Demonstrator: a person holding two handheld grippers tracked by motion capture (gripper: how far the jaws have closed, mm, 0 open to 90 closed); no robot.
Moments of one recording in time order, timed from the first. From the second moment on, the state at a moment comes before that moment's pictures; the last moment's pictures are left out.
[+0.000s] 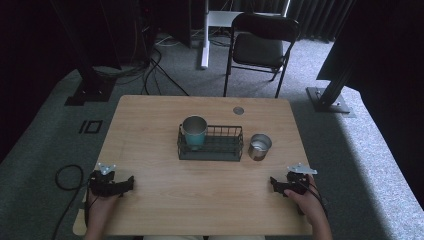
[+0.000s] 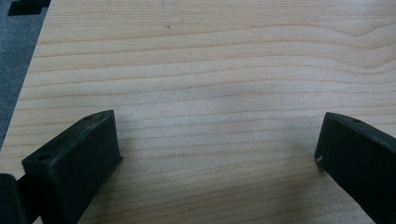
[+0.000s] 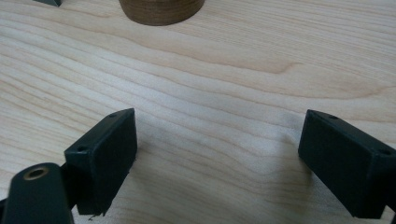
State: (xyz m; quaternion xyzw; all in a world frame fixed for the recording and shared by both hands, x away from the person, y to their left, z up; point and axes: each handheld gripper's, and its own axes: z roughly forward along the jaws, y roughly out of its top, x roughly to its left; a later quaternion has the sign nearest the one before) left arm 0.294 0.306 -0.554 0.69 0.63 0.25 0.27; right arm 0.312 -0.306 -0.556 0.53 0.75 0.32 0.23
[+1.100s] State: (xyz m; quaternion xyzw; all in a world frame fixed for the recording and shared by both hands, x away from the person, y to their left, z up) left arm 0.294 0.307 -0.554 0.69 0.63 0.25 0.27; right arm 0.319 -0.299 -0.542 0.51 0.75 0.35 0.22
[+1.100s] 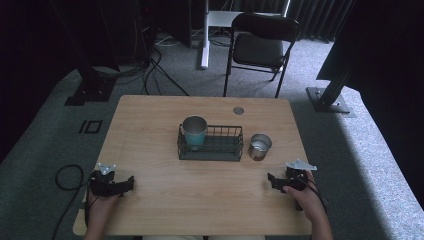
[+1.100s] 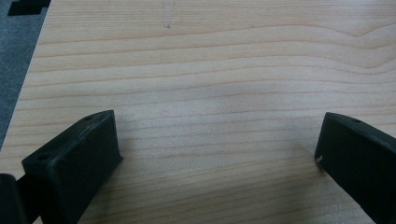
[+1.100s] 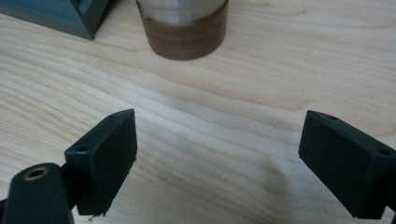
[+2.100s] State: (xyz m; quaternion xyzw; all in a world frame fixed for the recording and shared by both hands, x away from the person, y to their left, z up) left arm 0.294 0.306 -0.554 0.69 0.63 0.25 0.27; right arm 0.342 -0.279 -0.527 0.50 0.73 0.40 0.24
